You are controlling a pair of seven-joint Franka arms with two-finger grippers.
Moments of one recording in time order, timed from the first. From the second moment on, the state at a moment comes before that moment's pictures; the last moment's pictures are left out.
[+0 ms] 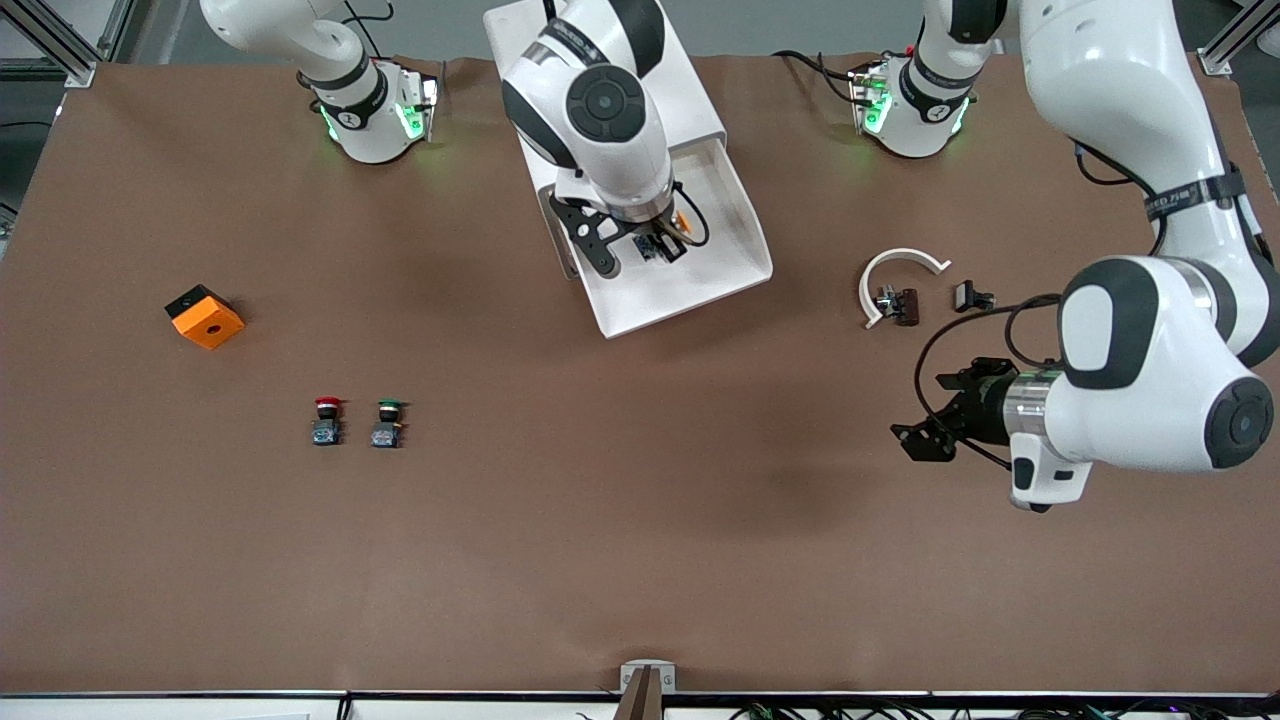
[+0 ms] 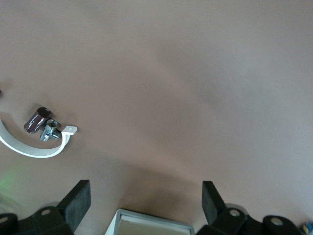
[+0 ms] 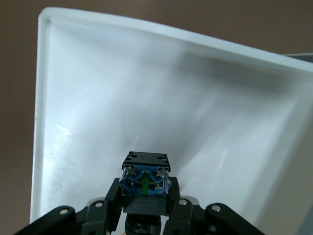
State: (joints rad) left arm -0.53 0.66 0.58 -1.17 -0.65 1.45 -0.70; right arm 0.80 0.44 0.08 -1.50 0.19 1.91 1.79
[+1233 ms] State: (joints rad) left arm -0.82 0.58 0.55 -1.29 -0.39 1.73 -0.55; right arm 0.63 0.39 0.05 -1.29 0.17 1.62 1.60
